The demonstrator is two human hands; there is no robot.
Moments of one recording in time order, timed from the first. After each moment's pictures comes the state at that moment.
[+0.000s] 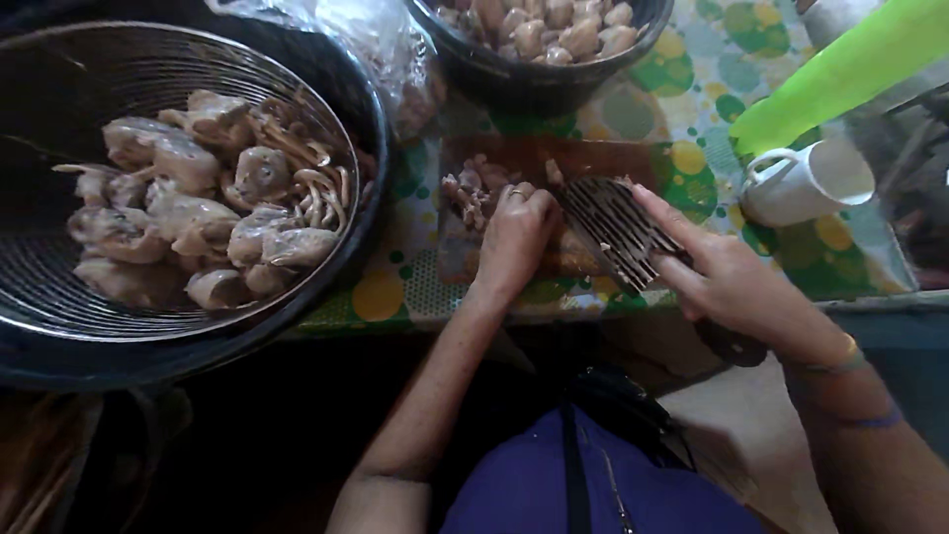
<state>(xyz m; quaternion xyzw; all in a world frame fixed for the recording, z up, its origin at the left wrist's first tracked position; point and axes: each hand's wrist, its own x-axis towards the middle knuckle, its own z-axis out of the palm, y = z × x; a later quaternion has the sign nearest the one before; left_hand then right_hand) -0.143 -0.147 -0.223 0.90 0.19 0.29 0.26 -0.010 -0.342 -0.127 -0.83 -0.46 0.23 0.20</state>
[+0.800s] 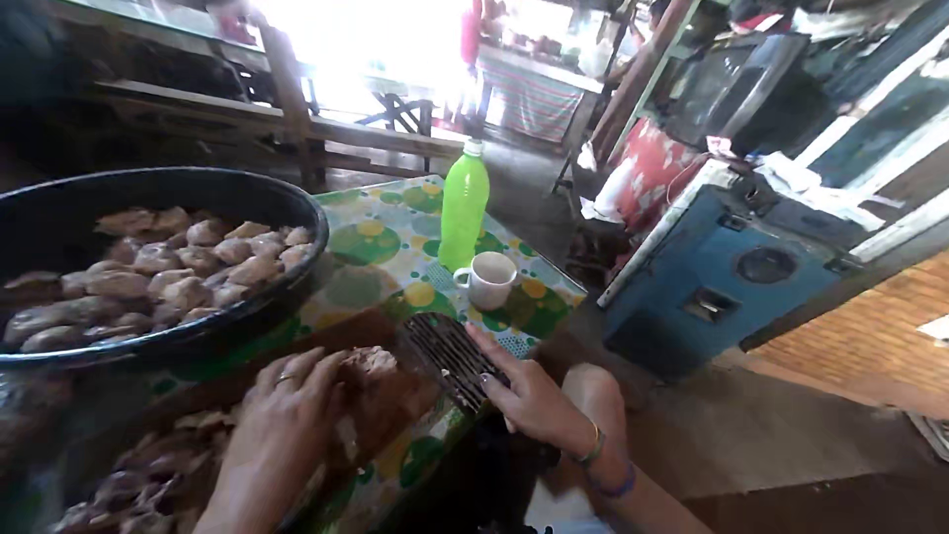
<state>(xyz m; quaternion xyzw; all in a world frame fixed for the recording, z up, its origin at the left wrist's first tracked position) -0.095 -0.157 -0.163 0.96 0.01 0.20 0.18 -0.014 -0.434 -0.128 -0.83 -0.30 0.16 0.45</state>
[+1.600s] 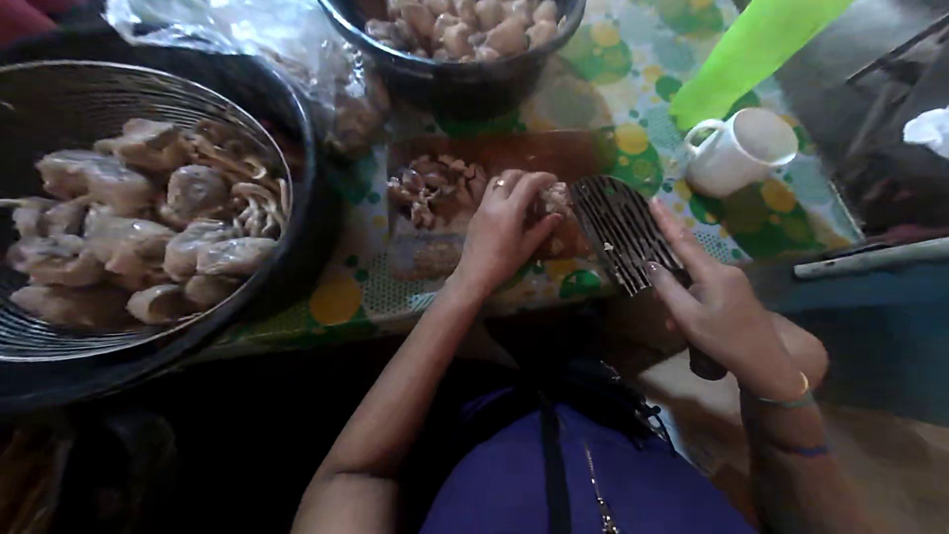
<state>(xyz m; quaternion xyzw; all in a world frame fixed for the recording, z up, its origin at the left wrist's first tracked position) -0.124 -0.173 -0.210 0.91 0.09 0.28 0.31 -0.027 -0.419 -0.159 -0.85 -0.41 0.08 0.31</state>
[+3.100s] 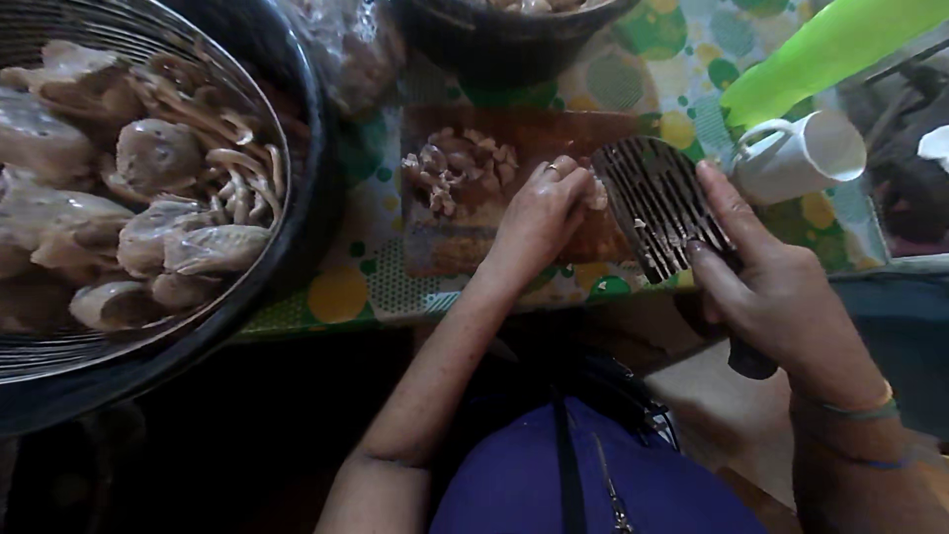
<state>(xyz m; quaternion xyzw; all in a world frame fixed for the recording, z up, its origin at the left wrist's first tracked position) -0.103 -0.162 -0.225 0.90 0.07 0.27 0.34 -0.015 -0.380 -0.135 -0.86 -0.44 0.06 0.24</state>
